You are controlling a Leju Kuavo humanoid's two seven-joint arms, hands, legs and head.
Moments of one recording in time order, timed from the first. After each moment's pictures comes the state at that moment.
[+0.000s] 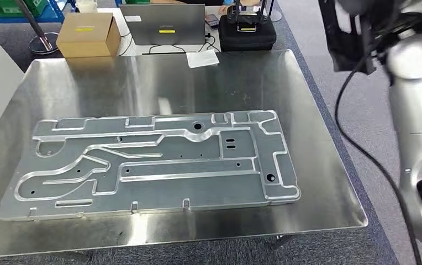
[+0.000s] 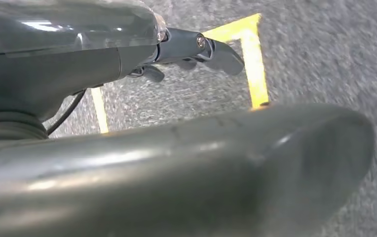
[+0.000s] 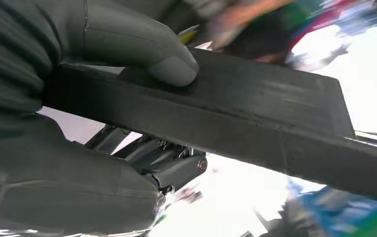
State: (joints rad) left arm -0.07 -0.10 1.28 -0.23 -1.33 -0.06 -0.32; right arm -1.20 -0.42 0.43 -1.28 0.04 0.06 0.22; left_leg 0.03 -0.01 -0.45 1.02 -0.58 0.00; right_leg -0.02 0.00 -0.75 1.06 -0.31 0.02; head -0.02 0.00
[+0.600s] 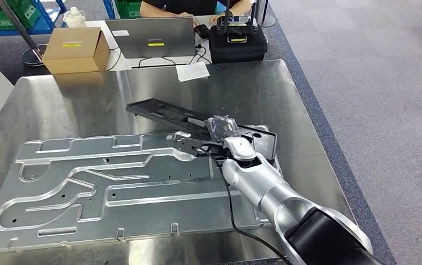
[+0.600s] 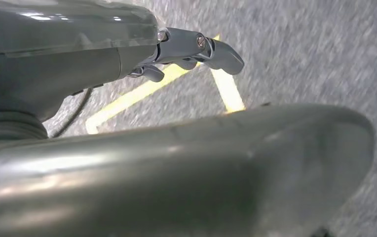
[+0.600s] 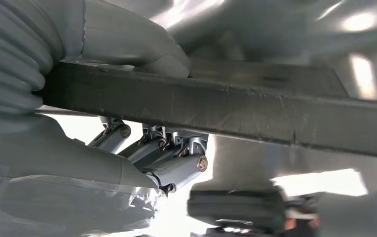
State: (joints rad) left arm -0.13 -0.09 1.16 -0.23 -1.43 -0.07 -0.25; right arm -0.89 0.25 0.76 -0.45 0.89 -0.09 0.22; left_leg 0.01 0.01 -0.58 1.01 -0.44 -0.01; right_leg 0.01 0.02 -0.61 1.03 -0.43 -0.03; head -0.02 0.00
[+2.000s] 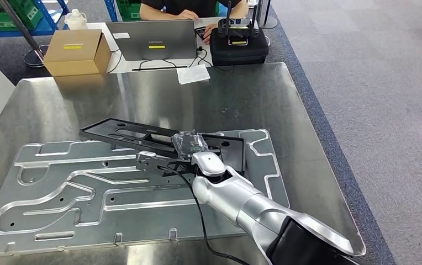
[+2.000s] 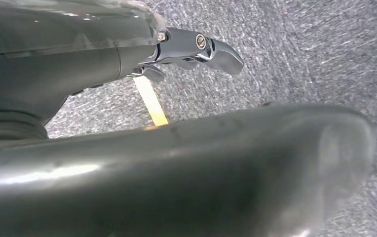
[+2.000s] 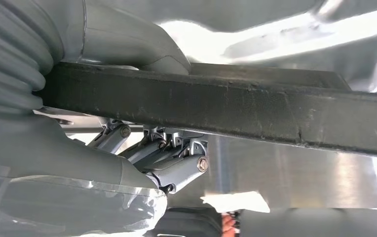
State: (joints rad) left arm -0.20 -0.12 1.09 -0.23 -1.31 -0.12 -0.46; right arm -0.89 0.34 1.06 -0.46 0.62 -0.12 0.28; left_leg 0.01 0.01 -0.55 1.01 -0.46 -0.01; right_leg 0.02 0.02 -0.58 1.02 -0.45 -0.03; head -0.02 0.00
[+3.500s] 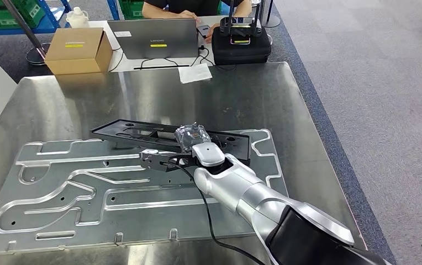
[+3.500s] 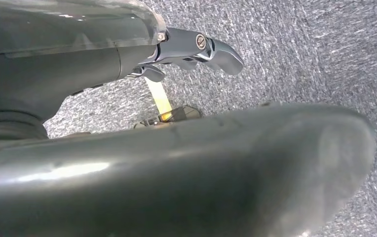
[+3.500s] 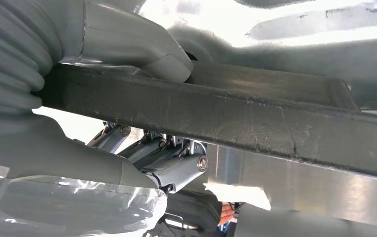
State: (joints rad) left arm -0.19 -0.17 1.03 -0.23 -1.23 -0.09 -0.42; right arm -0.98 0.34 1.05 -0.39 0.75 -0.06 0.31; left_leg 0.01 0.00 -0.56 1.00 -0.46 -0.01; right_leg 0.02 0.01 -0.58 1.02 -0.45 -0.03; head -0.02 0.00
